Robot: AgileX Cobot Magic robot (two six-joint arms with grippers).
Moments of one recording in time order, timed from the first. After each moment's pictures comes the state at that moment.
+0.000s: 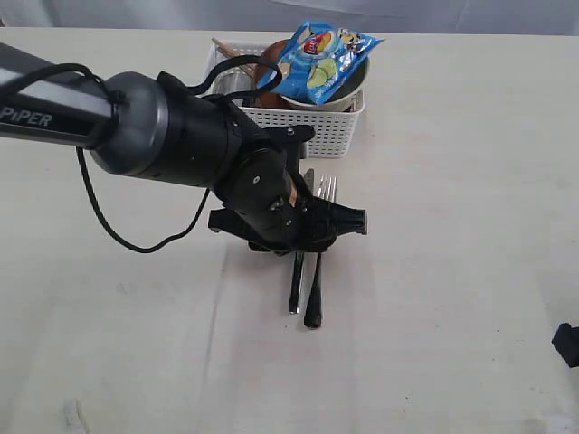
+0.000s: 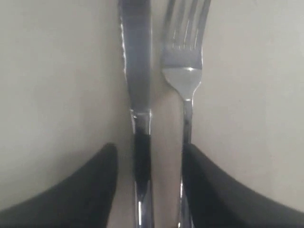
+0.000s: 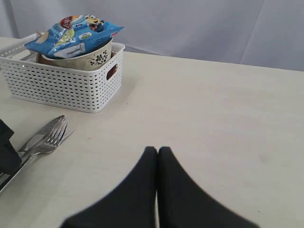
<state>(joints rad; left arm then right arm) -0.90 1.99 -1.13 -0.01 0.41 -0.76 0.13 0.00 0.00 0.19 0.35 -0.21</state>
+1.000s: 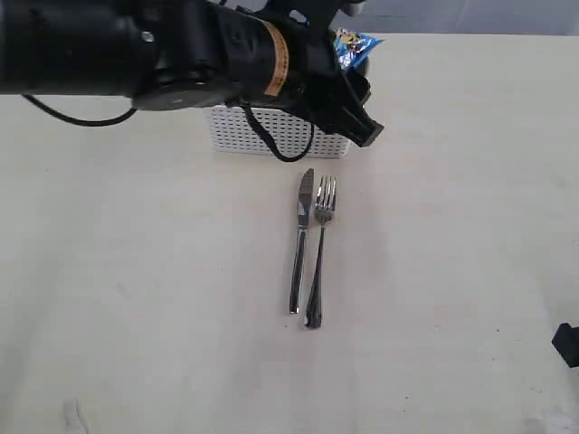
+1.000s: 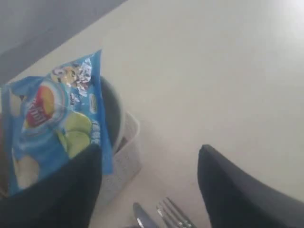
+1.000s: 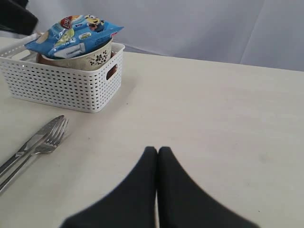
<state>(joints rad) -0.86 1.73 -1.18 0.73 0.17 -0.61 0.13 0.00 0.00 0.19 0.35 -0.21</state>
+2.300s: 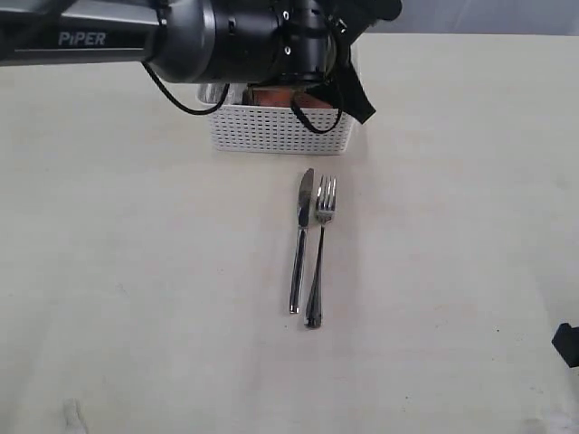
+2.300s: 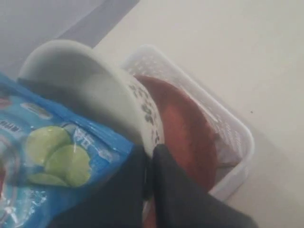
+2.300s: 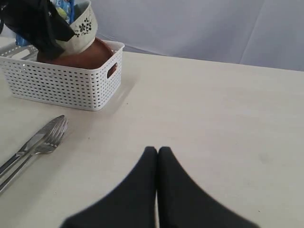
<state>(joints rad) -0.86 2.06 -1.56 1.00 0.52 -0.73 0.13 0.00 0.00 0.19 0.35 -0.21</state>
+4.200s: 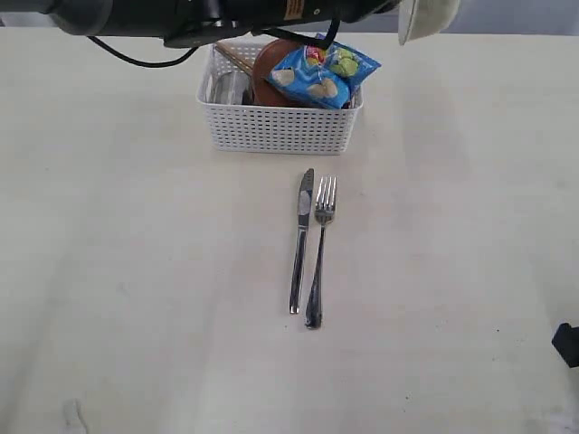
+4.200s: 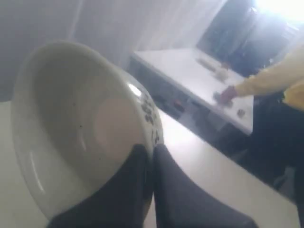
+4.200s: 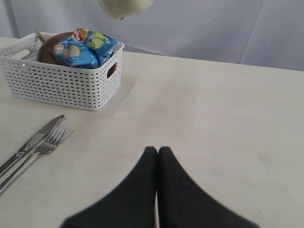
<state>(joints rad) -0.67 1.99 -1.46 0.99 -0.57 -1.33 0.13 0.00 0.00 0.19 0.35 -0.21</state>
